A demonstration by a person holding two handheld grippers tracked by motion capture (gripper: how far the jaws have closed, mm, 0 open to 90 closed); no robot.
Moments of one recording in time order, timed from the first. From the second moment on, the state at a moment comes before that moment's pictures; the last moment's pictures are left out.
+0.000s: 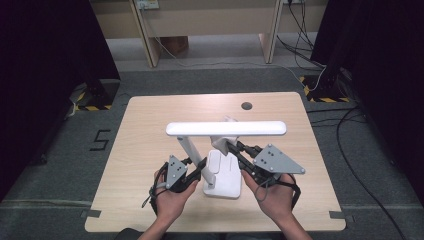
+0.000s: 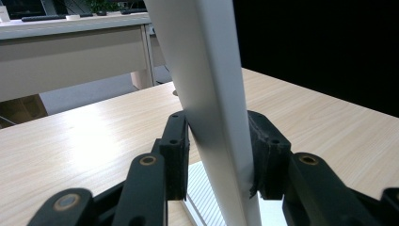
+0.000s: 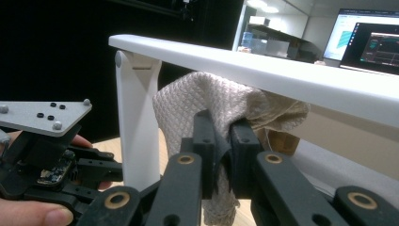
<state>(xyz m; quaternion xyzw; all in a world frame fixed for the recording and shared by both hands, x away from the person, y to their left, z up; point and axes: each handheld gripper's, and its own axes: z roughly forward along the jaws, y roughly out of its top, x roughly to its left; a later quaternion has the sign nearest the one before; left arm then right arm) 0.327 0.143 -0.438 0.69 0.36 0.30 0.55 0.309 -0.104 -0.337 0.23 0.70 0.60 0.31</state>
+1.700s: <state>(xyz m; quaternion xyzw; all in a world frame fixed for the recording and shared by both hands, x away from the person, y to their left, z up) 0.326 0.142 -0.437 0.69 0.35 0.31 0.55 0.312 -0.041 -0.349 0.22 0.71 0.62 0.26</state>
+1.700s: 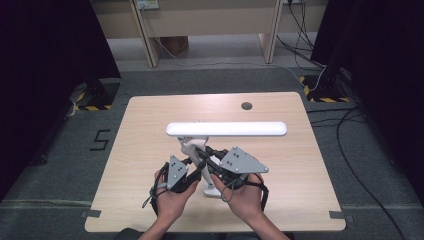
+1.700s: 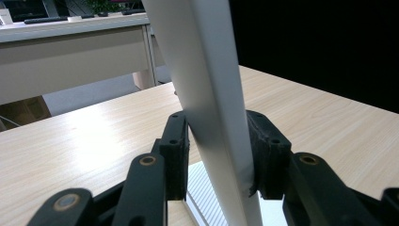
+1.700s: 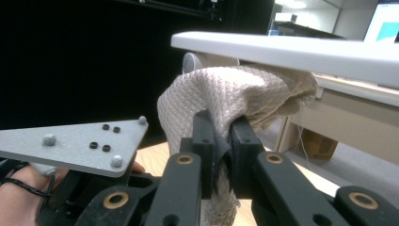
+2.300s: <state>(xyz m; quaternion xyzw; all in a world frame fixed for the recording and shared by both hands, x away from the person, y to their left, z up) 0.325 0.141 -0.438 0.69 0.35 0.32 0.54 0.317 -0.030 -0.361 0.22 0.73 0.60 0.25</state>
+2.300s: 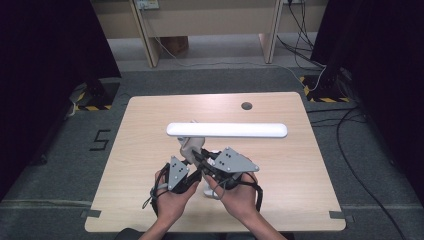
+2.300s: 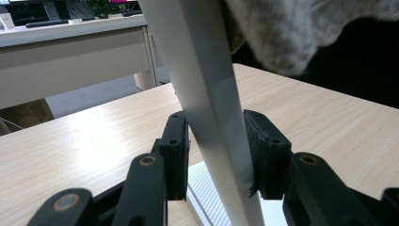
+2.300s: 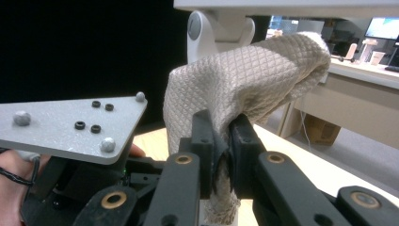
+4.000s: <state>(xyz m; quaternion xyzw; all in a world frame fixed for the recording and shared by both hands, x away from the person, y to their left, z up) 0.300 0.220 -0.362 0.65 0.31 0.26 0.65 0.319 -0.028 -0.378 0.23 0.76 0.56 0.25</state>
